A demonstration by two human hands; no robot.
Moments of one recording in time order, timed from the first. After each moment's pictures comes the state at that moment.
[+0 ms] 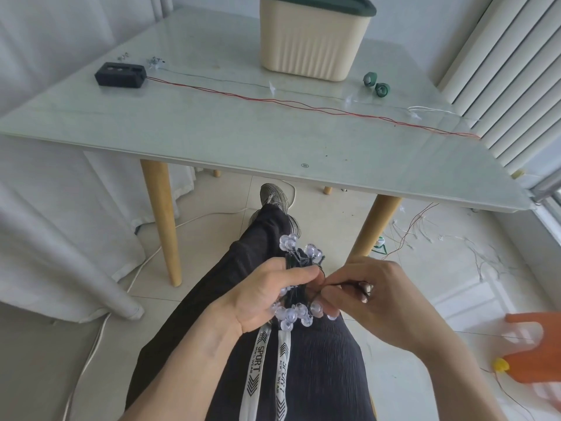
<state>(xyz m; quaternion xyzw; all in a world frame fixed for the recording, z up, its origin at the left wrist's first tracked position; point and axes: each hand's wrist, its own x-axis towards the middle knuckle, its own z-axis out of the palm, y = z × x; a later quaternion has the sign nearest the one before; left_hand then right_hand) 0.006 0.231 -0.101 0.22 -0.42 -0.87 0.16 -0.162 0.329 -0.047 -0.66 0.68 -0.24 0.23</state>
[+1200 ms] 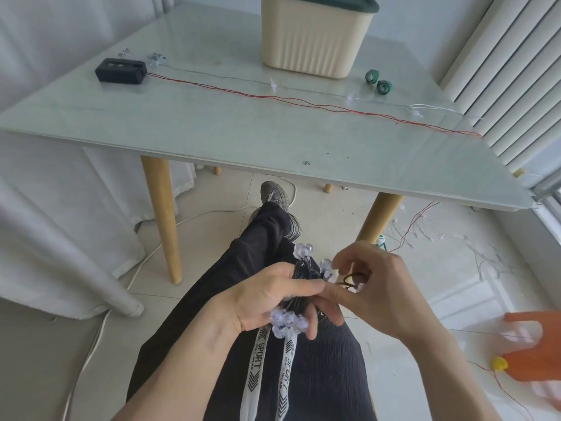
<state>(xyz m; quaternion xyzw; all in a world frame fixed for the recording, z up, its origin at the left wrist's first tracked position) 0.009 0.226 -0.109 0.15 -0.52 -0.84 0.06 -0.168 0.320 -0.066 -0.61 0.70 -0.32 0.19</state>
